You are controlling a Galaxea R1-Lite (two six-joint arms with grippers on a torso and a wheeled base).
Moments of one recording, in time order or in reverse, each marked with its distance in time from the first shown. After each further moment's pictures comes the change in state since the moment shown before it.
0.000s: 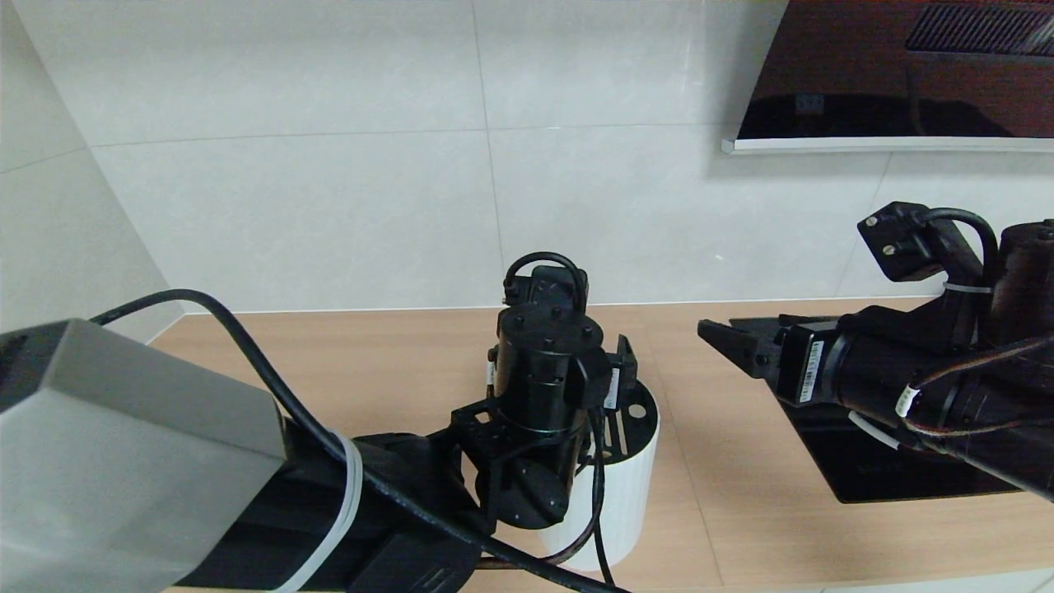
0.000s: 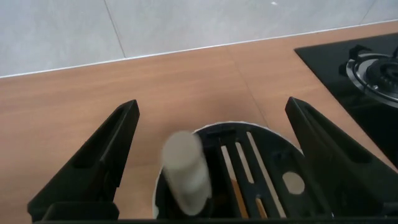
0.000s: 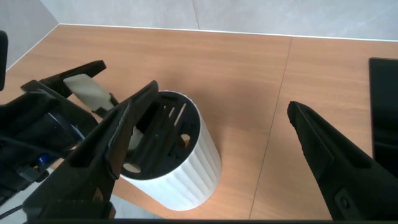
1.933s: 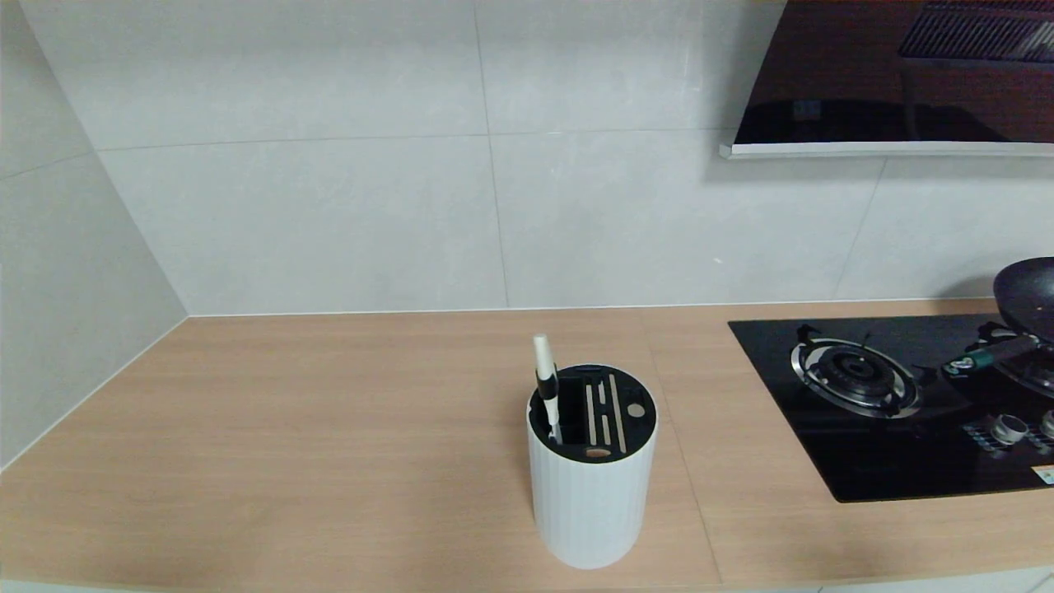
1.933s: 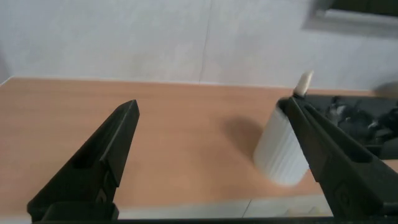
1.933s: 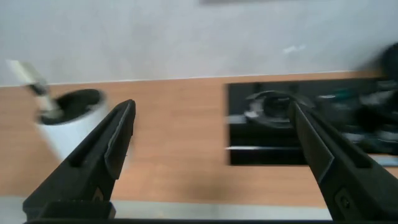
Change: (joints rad) left arm 0.655 -1.844 0.511 1.038 -0.510 0.000; right arm -0.471 -1.280 0.421 0.573 0.026 -0.200
